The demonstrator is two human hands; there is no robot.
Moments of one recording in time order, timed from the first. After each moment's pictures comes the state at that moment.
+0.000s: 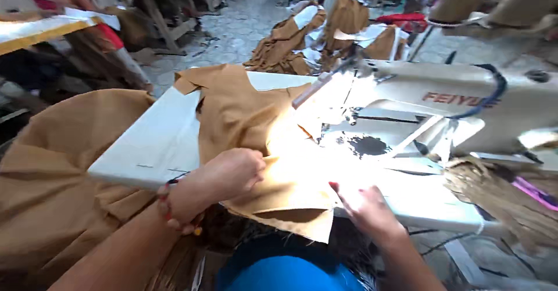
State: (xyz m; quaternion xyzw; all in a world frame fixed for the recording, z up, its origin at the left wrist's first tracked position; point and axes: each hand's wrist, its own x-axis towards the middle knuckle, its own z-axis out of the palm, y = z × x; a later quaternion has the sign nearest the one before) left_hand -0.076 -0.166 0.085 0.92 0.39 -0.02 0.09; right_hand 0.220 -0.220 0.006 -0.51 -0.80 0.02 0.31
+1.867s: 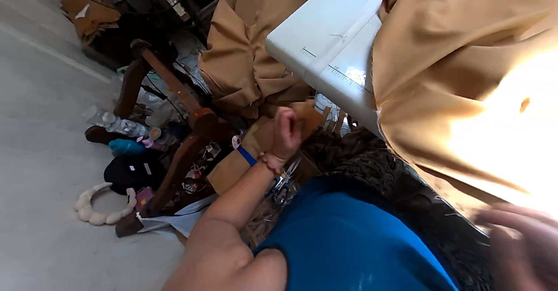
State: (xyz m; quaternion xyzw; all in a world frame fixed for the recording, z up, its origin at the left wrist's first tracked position) left_hand -0.205 -0.318 -0.098 0.57 0.63 0.50 -0.15; right_hand 0.171 -0.245 -0.026 -0.22 -0.83 0.31 0.40
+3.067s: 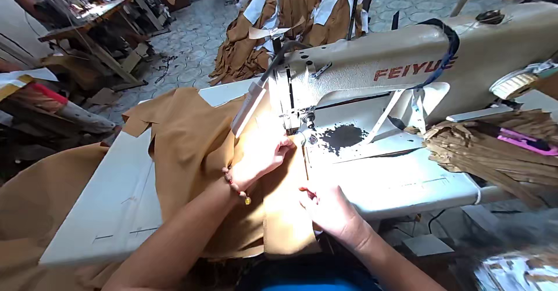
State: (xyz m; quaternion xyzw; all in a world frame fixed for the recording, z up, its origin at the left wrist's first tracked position) left_hand 0.038 -0.045 0.017 0.93 0.31 0.18 0.10; right_hand 0.199 -0.194 -0.011 -0.59 -0.67 0.30 0.33
